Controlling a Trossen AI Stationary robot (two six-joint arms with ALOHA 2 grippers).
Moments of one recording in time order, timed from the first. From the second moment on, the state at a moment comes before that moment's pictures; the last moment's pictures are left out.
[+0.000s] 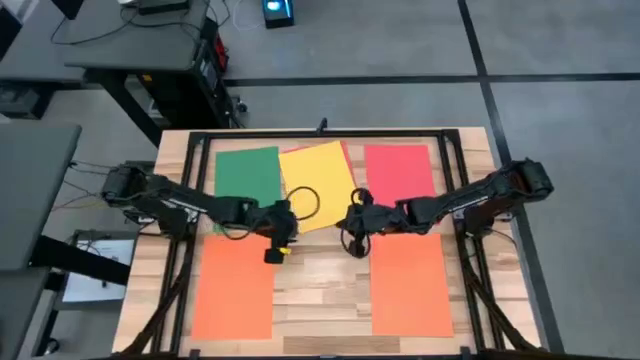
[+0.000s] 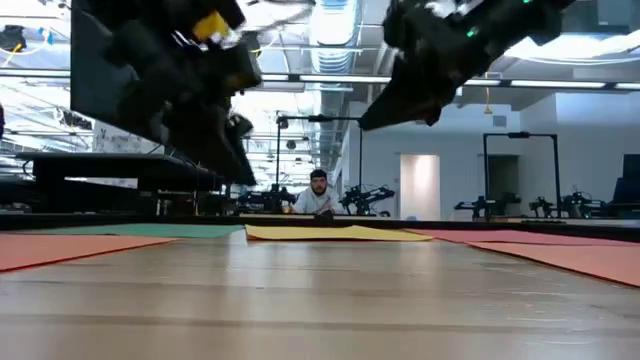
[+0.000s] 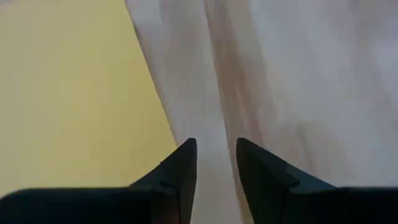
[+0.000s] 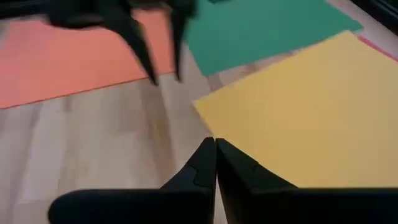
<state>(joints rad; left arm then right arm) -0.08 1.55 0.80 -0.17 -0.06 0.12 0.15 1.51 0.83 0.08 0.29 0.26</state>
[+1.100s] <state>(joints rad) -0.07 1.74 0.95 -0.34 -0.17 0.41 0.15 1.51 0.83 0.07 0.29 0.24</state>
